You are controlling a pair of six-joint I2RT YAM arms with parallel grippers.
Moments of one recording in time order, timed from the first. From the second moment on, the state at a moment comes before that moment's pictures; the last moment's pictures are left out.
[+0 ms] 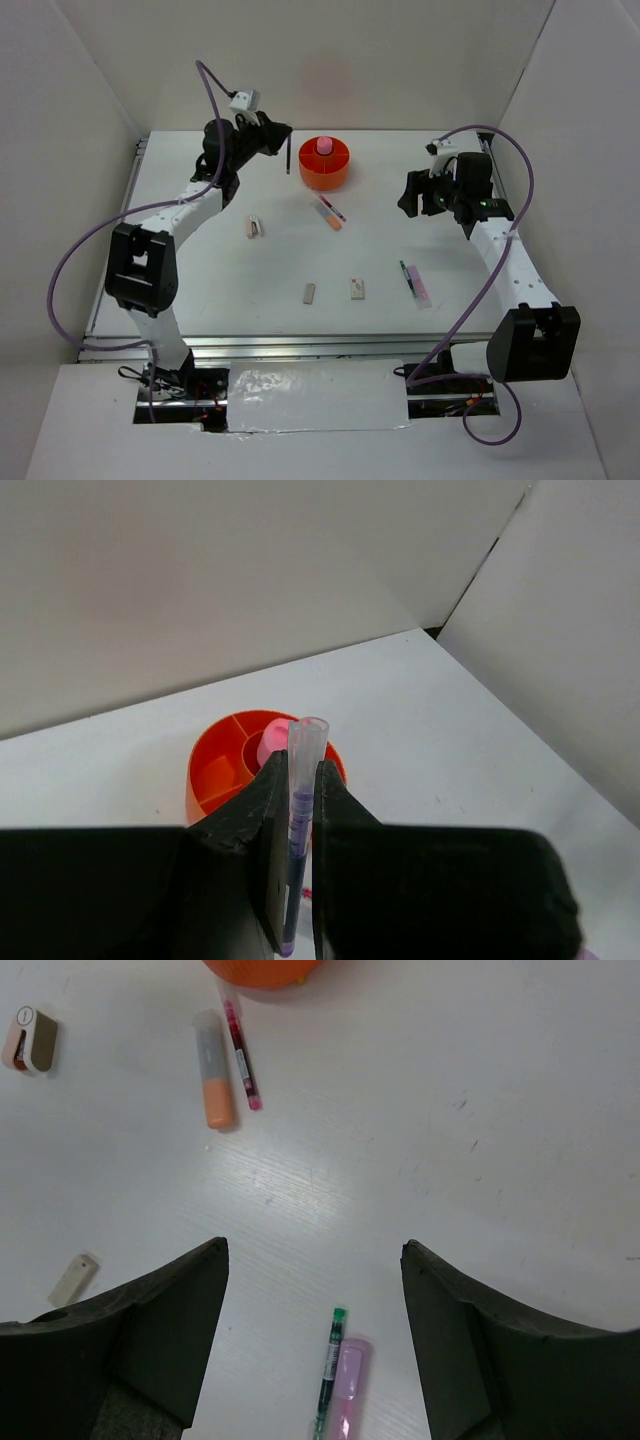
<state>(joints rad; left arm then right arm) -0.26 1.78 1.40 0.45 0.35 -0.34 0.01 1.30 1.11 -0.41 -0.41 -0.08</state>
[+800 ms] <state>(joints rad) -0.28 2.36 1.95 0.70 0.29 -0.26 0.01 1.35 1.16 -0.44 -0.40 -0.09</state>
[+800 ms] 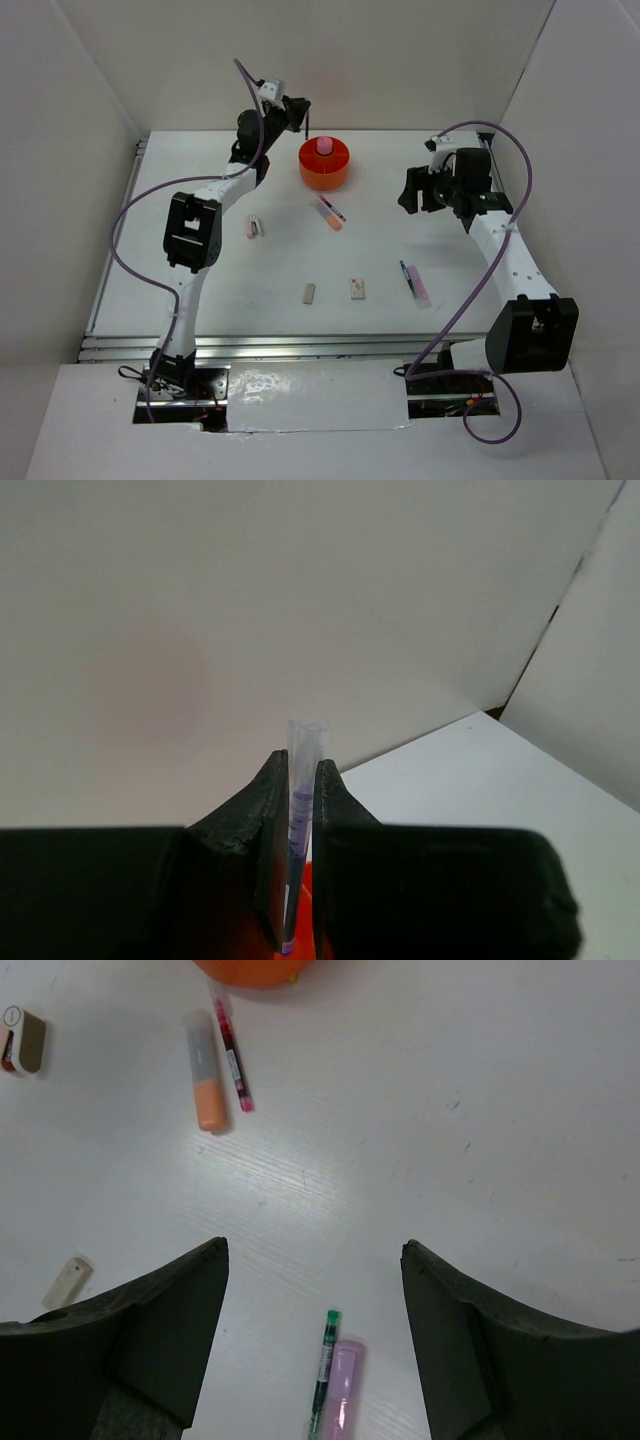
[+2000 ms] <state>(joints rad) -0.28 2.43 1.87 0.72 0.34 -0.22 0.02 1.41 1.16 -0.43 -0.40 -0.06</state>
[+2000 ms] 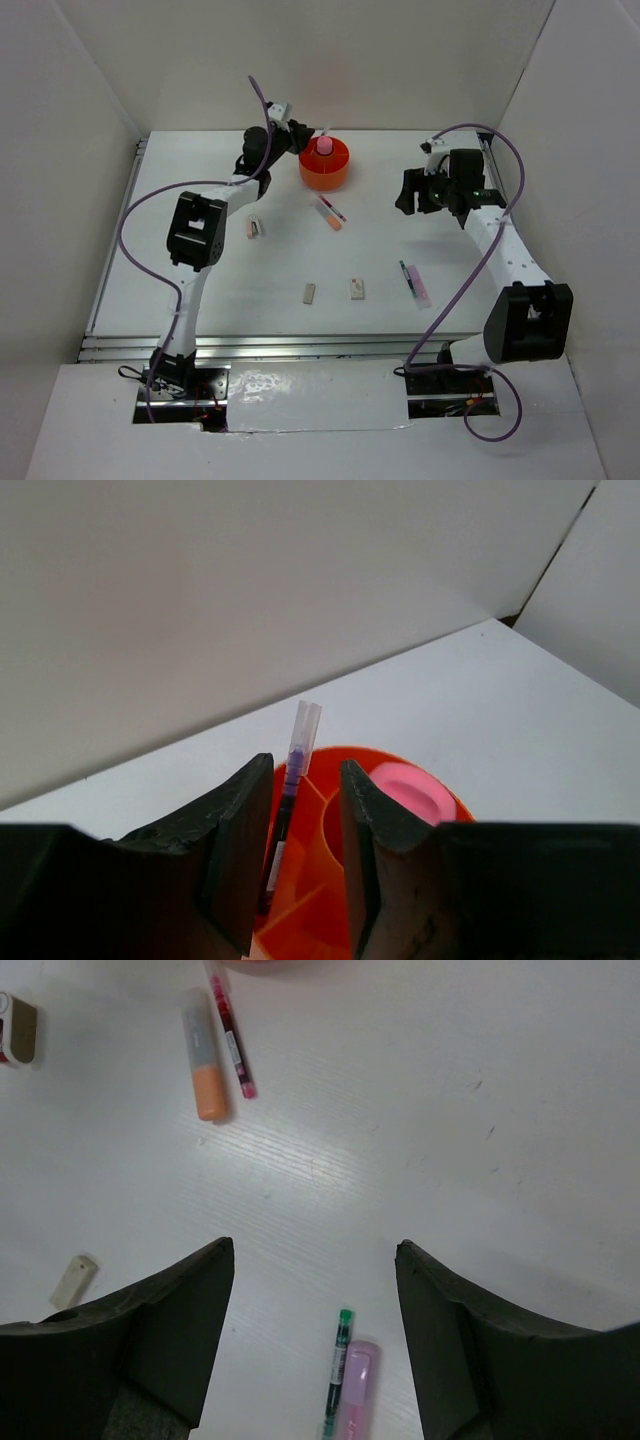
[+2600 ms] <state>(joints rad) -0.08 1.58 1.31 0.47 0.44 -0.17 0.36 1.84 1.34 -0.41 -0.26 0.15</state>
